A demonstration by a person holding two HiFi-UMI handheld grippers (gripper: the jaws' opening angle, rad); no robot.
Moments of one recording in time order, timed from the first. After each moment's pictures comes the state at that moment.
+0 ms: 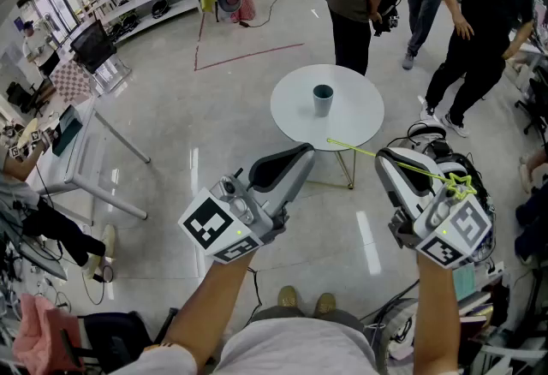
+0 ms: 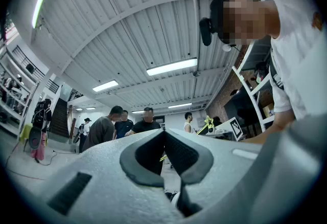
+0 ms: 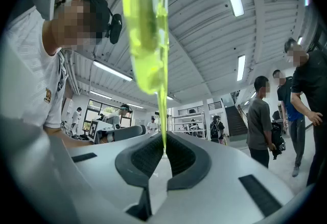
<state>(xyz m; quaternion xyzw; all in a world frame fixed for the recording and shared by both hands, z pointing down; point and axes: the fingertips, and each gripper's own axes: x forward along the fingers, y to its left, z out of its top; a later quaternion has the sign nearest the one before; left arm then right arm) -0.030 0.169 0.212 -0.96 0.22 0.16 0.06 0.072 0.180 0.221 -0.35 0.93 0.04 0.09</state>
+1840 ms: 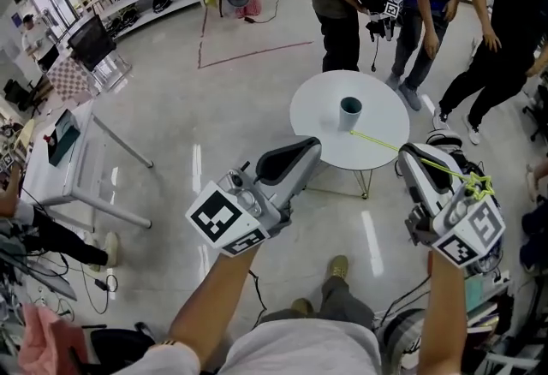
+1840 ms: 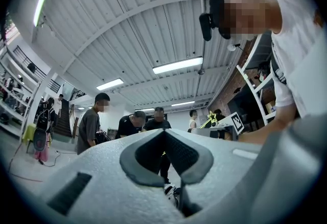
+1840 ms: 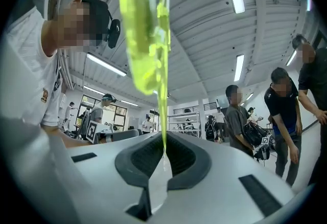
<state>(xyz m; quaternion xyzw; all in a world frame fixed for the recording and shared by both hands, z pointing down) -0.101 0.050 0.231 -0.96 0.23 0.15 0.06 0.025 0.070 0.226 -0.37 0.92 0.05 0.08</state>
